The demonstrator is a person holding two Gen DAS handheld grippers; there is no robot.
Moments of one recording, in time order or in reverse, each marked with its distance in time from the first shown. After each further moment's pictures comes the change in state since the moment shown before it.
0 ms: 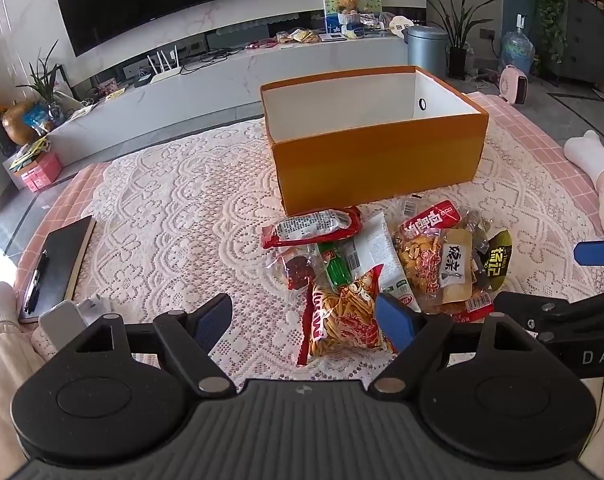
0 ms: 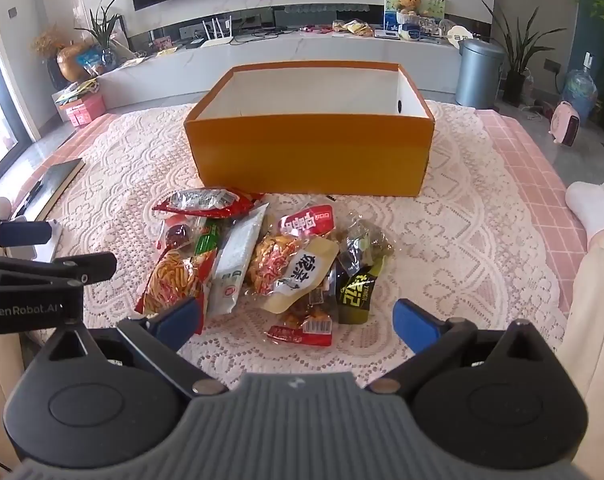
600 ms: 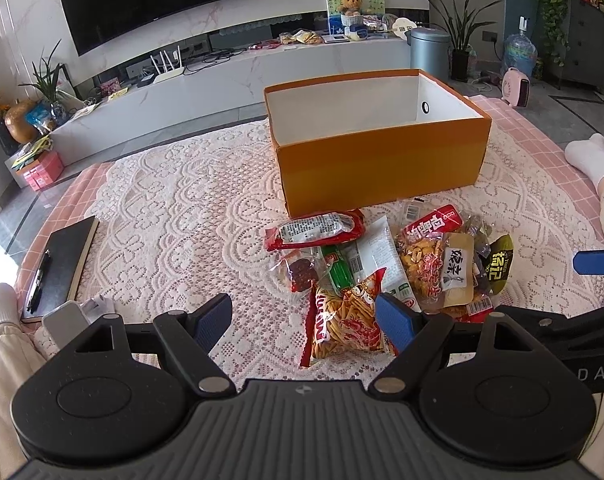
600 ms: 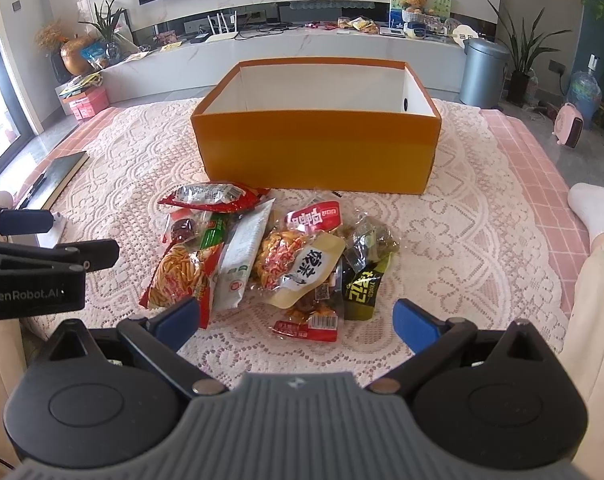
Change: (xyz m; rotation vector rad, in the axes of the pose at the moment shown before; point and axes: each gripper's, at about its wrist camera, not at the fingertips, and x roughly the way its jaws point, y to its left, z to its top) left arm 0.000 0.003 0.002 -0.008 -0.002 0.006; right arm -0.002 0.001 0.002 -0.014 0.018 0.009
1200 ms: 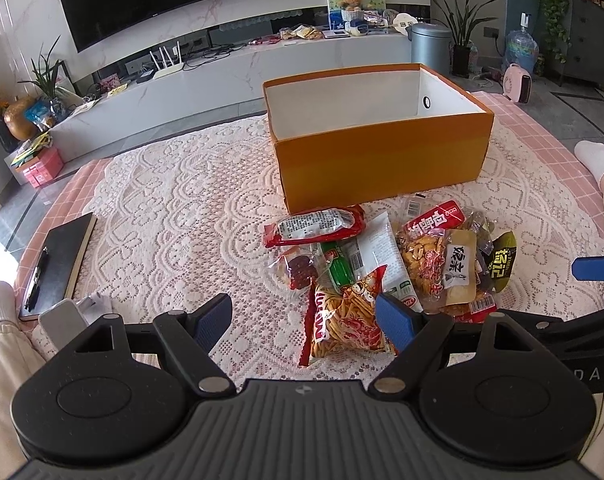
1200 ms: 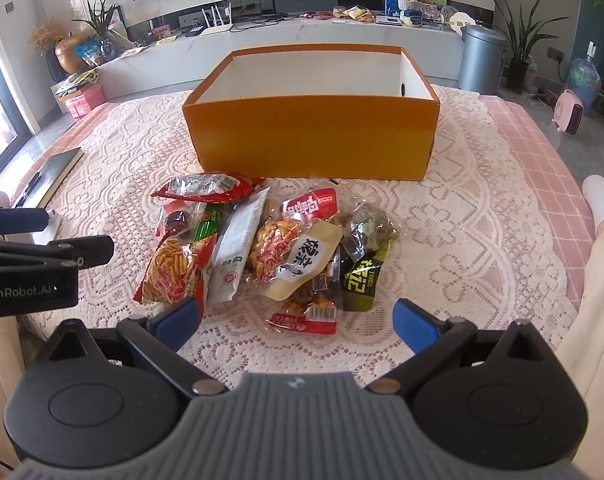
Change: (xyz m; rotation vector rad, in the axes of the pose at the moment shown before) left arm 0.006 -0.001 -0.001 -0.004 0.013 0.001; right arm 0.009 -0.005 -0.002 0.022 0.029 0.005
